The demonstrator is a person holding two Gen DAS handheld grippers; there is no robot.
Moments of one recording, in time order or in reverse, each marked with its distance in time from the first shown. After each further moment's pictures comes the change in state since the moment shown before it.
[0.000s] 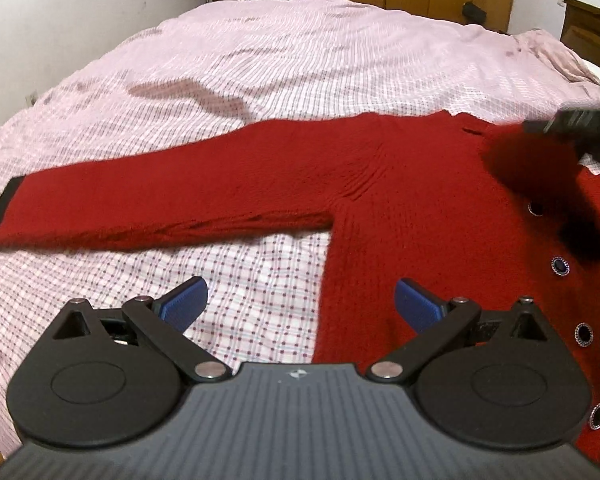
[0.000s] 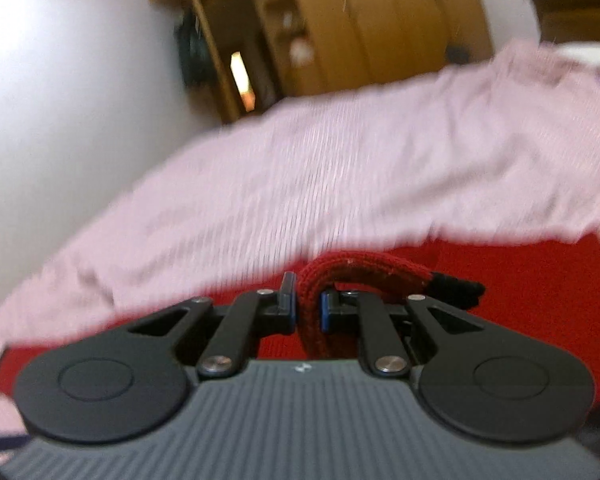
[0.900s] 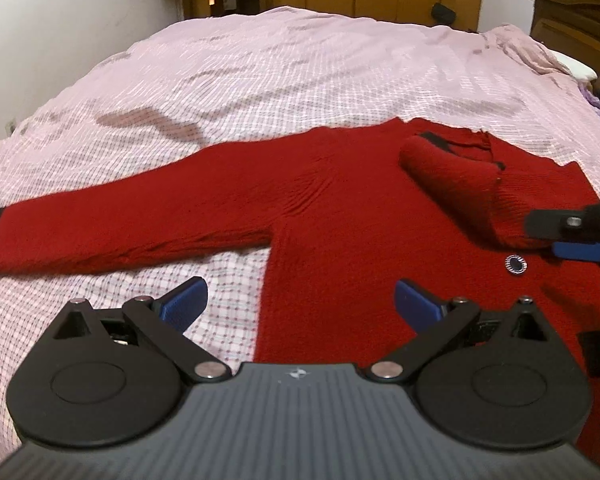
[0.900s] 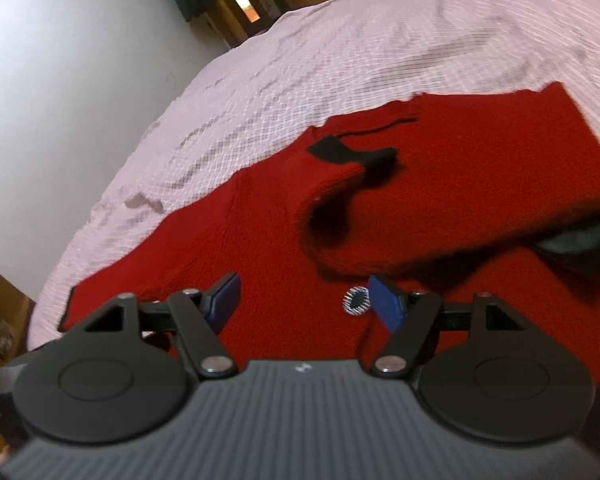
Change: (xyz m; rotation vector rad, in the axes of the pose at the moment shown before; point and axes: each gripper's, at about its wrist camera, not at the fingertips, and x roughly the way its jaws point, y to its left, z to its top) left arm -0.018 -0.042 0.003 0.083 -0.040 -0.051; right arm -0.097 -0.035 -0.016 0.186 0.240 0.101
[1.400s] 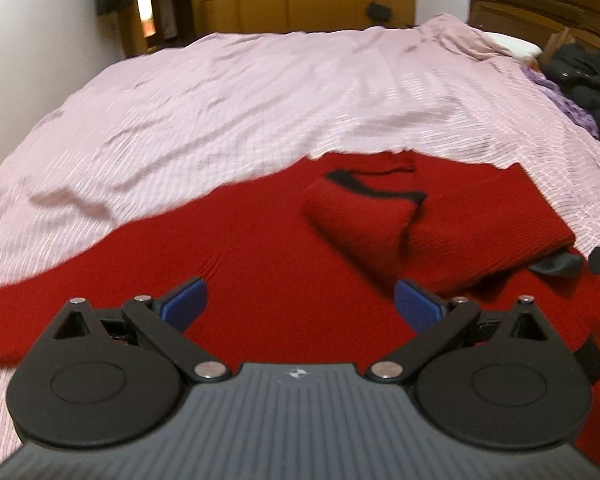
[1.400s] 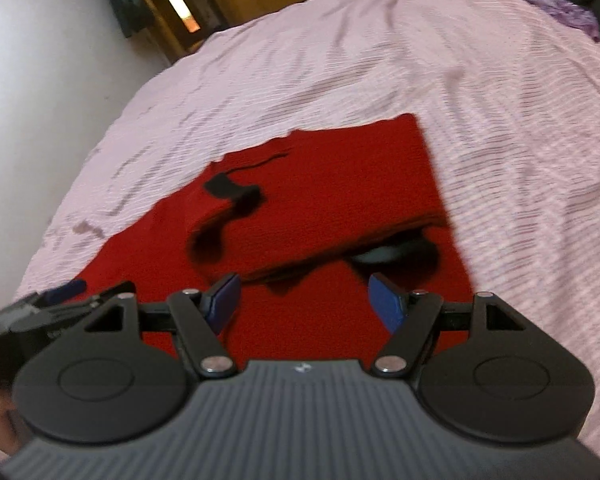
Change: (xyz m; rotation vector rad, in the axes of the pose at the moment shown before) left arm 0.006 -0.079 0.051 0.168 -0.052 -0.098; right arm -0.080 -0.066 0.022 0.046 -0.011 -0.207
